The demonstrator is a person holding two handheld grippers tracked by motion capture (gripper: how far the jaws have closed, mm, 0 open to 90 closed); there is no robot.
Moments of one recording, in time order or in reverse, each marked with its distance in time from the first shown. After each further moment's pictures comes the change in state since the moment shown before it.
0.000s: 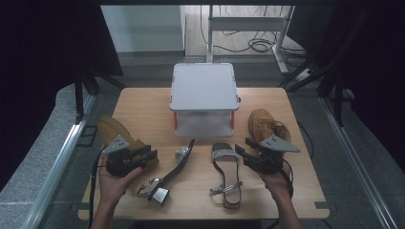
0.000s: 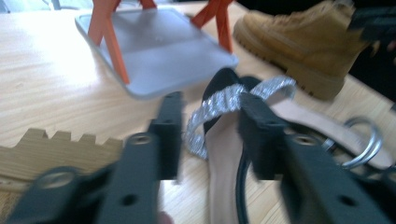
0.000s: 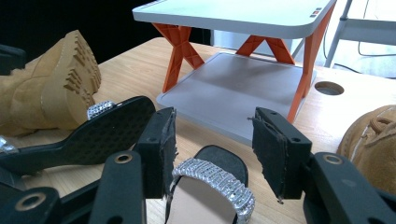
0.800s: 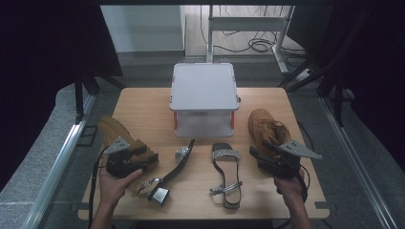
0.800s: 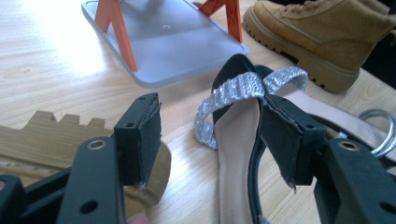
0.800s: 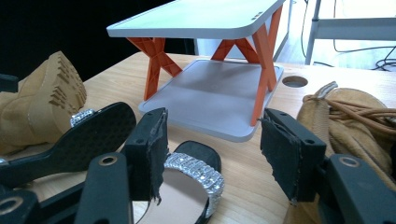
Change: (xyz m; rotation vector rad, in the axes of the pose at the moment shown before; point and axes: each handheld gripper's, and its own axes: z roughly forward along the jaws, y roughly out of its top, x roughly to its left) left arm 0.004 -0.003 0.002 0.004 0.008 -0.019; right arm -0.023 -0.011 -0.032 -0.055 -0.060 0.090
